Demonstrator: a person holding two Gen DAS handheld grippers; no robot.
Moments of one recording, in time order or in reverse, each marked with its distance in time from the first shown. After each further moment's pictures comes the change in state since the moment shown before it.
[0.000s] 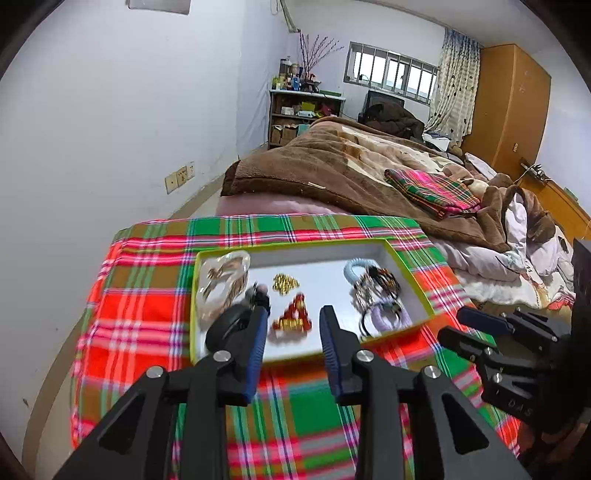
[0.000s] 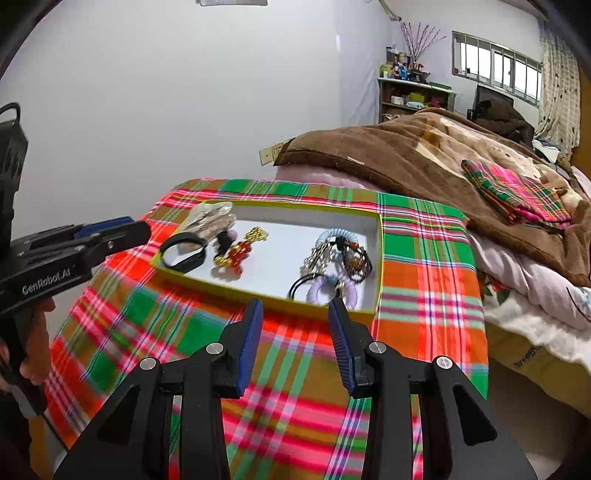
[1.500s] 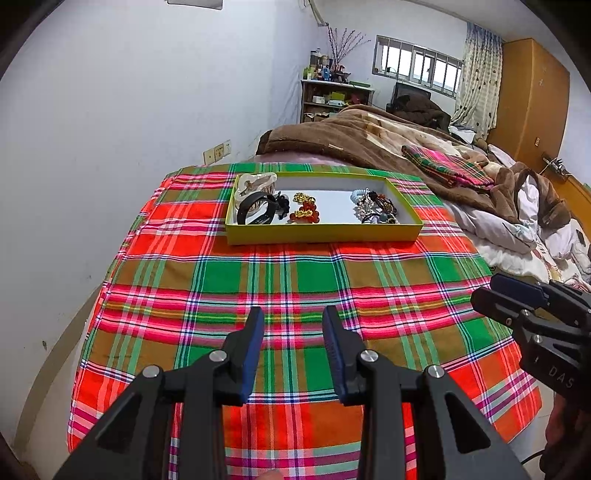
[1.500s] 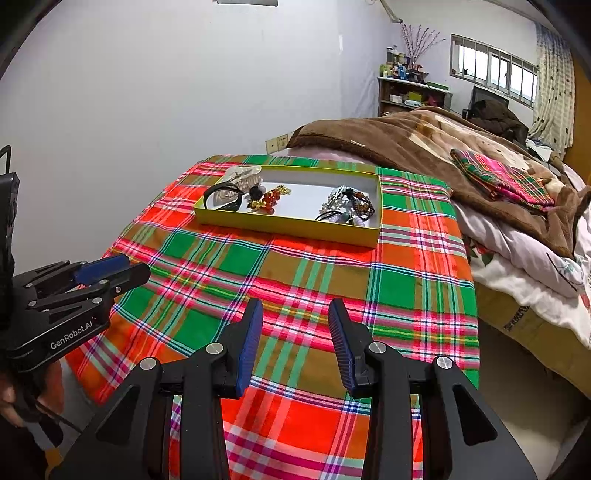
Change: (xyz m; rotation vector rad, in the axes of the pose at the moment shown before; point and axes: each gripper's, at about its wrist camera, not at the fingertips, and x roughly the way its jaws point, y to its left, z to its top) left arm -0.065 -0.025 -0.108 -0.056 0.035 0.129; right arm -0.066 0.031 -0.072 -0.018 0.015 -0.015
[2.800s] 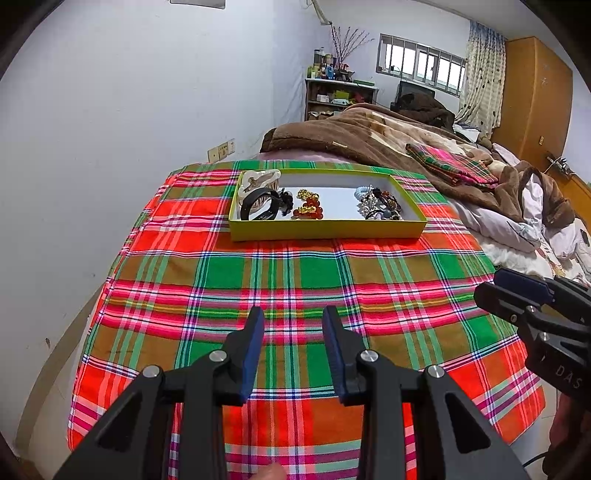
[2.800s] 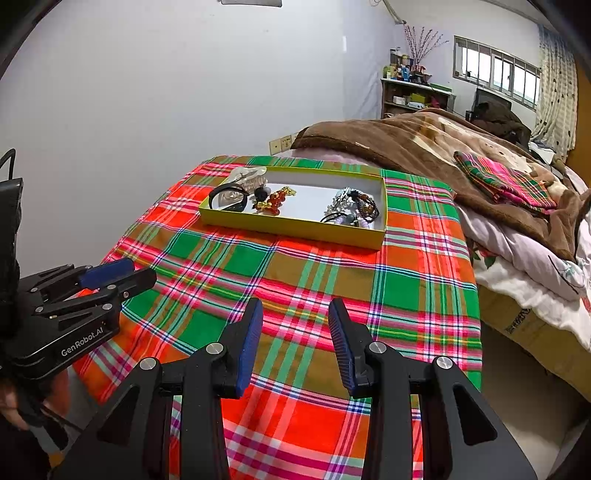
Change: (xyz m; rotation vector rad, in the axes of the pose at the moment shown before) left arm 0.001 -0.002 -0.002 -0.002 0.006 0.023; right arm -0.001 0.003 0.000 -0.009 -0.004 0.007
